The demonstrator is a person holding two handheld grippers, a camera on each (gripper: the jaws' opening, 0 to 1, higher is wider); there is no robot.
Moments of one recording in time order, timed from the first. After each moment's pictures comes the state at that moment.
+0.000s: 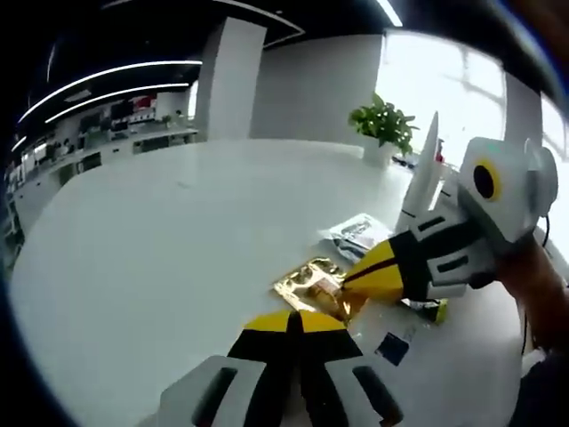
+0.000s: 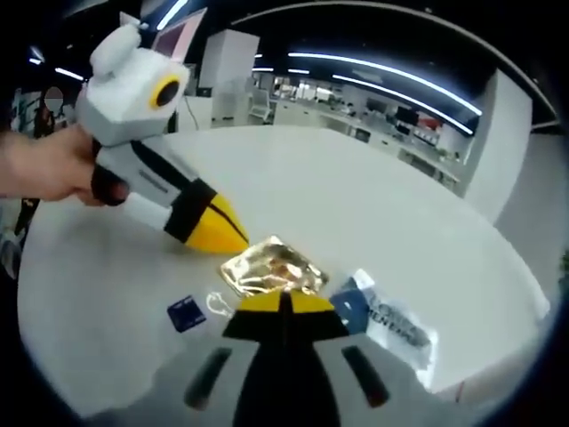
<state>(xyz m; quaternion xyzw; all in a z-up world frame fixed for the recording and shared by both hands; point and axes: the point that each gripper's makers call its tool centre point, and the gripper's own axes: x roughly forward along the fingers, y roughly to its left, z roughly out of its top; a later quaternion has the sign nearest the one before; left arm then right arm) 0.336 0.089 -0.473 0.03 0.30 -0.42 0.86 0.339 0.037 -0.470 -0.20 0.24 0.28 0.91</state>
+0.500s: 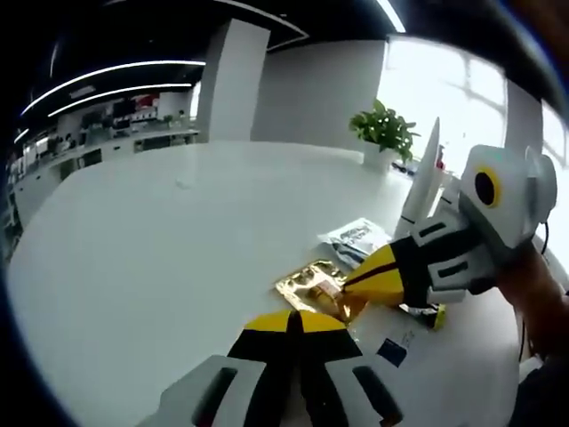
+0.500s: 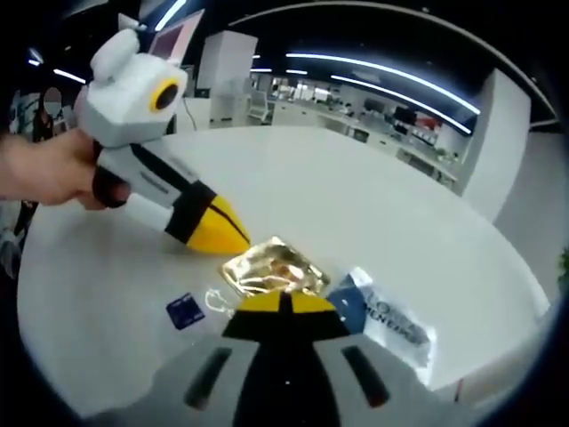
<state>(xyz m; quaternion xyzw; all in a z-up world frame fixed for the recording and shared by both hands) 0.339 0.088 -0.472 0.01 0.30 -0.42 0.86 0.339 0.036 -0.470 -0.20 0.24 0.28 0.91</state>
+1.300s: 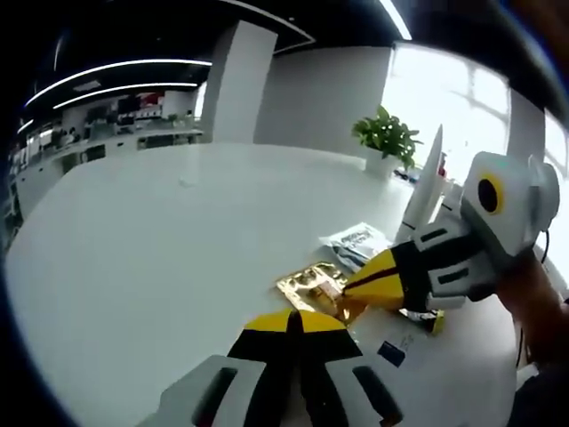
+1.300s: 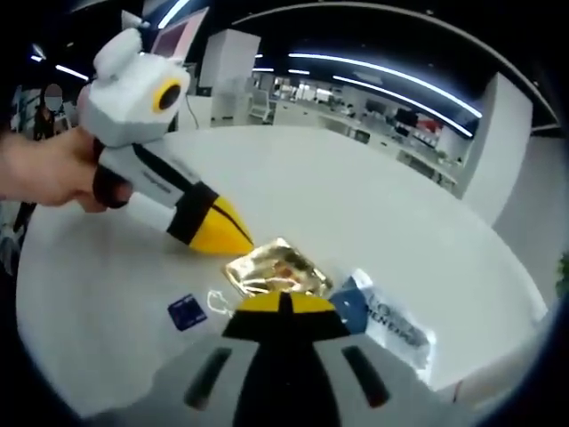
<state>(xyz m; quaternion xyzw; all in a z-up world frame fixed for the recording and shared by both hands) 0.340 0.086 -0.475 -0.01 0.29 -0.41 0.86 0.334 0.038 -0.470 -0.21 0.24 0.28 0.91</state>
